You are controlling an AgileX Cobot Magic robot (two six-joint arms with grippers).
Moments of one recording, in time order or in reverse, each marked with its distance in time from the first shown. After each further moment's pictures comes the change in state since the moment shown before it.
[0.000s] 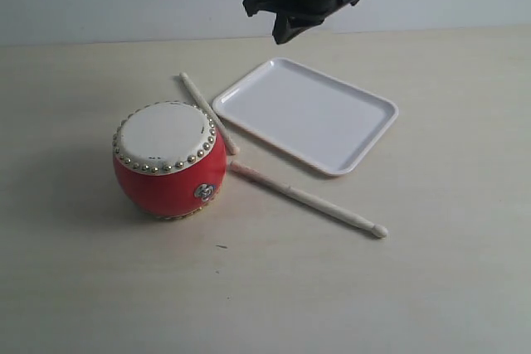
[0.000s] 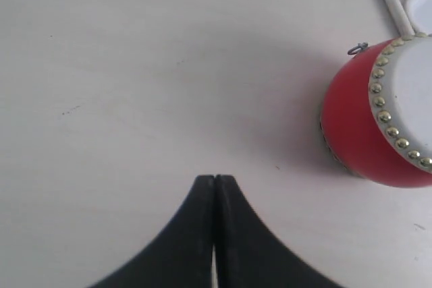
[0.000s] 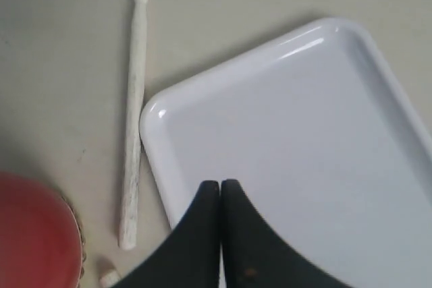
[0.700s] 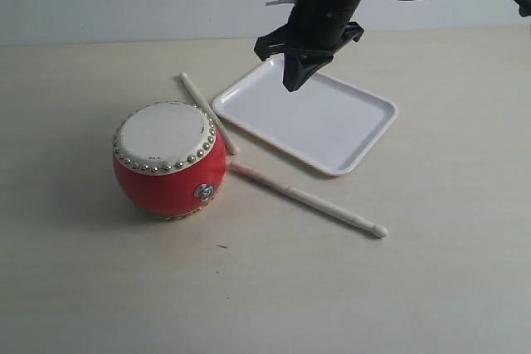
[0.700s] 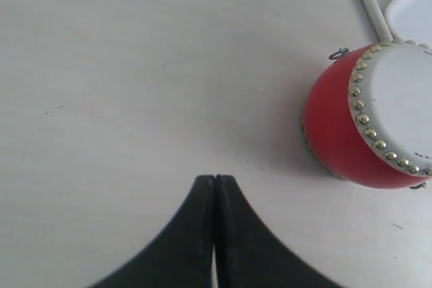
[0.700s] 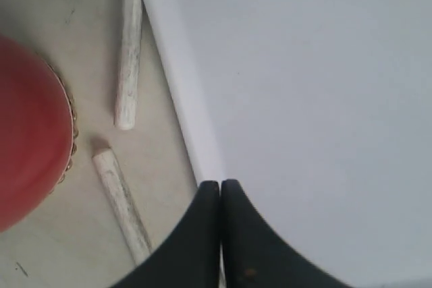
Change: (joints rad) left arm 0.000 -0.010 0.000 -0.044 0.001 0.004; right arm 0.000 0.047 -0.004 -0.005 0.243 -0.093
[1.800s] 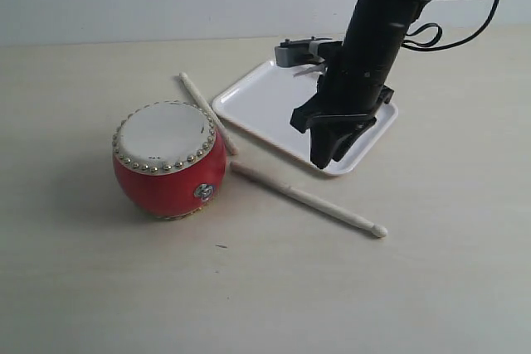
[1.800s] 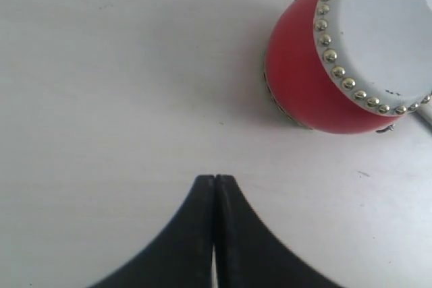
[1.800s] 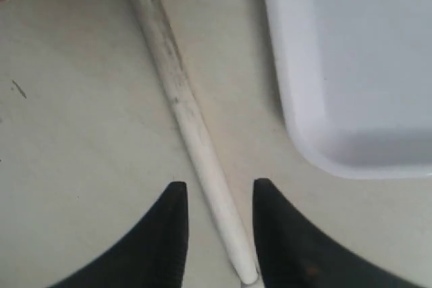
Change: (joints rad) left arm 0.000 0.000 0.131 -0.212 -0.056 0.180; right arm 0.000 -0.182 0.464 0.027 0.007 -0.155
